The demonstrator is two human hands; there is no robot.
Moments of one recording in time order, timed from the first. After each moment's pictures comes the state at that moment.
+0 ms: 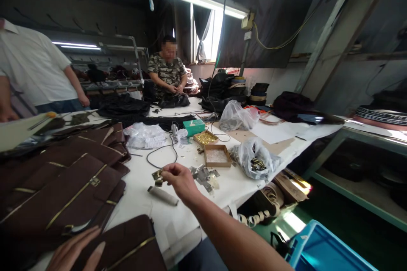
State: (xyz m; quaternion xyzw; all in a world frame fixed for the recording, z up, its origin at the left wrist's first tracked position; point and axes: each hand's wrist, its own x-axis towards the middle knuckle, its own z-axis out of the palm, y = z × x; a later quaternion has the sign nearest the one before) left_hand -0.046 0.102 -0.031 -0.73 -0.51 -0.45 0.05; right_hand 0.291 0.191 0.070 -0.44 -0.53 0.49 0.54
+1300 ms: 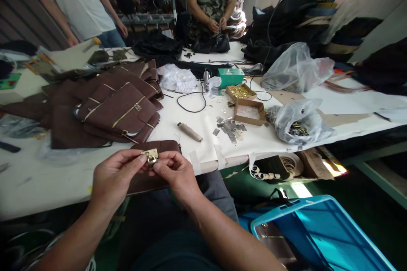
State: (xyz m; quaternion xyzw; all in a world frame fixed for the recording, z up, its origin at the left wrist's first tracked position) left_hand 0.034 0.010 0.086 -0.44 -0.60 -0.56 -0.38; right_hand 0.195 0.021 0.049 -0.30 -0.31 0.74 0.51
